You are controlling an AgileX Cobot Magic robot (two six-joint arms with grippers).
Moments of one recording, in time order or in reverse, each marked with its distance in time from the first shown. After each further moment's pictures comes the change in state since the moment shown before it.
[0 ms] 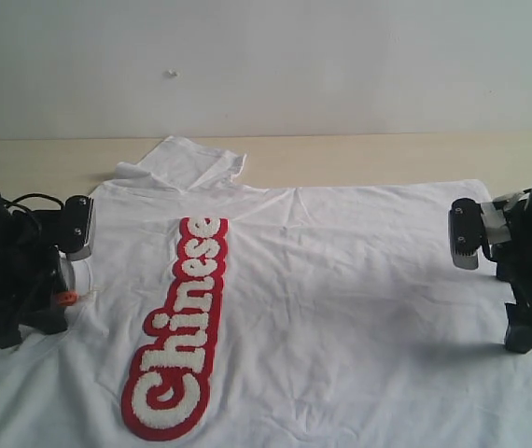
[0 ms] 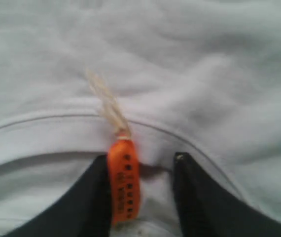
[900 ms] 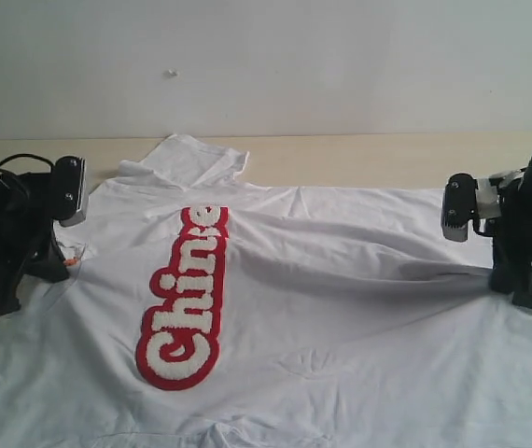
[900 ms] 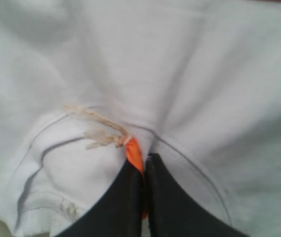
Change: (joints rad) left arm -0.002 -0.110 -0.012 -0.025 -0.025 0.028; right arm 0.000 -0.014 -0.076 0.006 -0.002 0.090
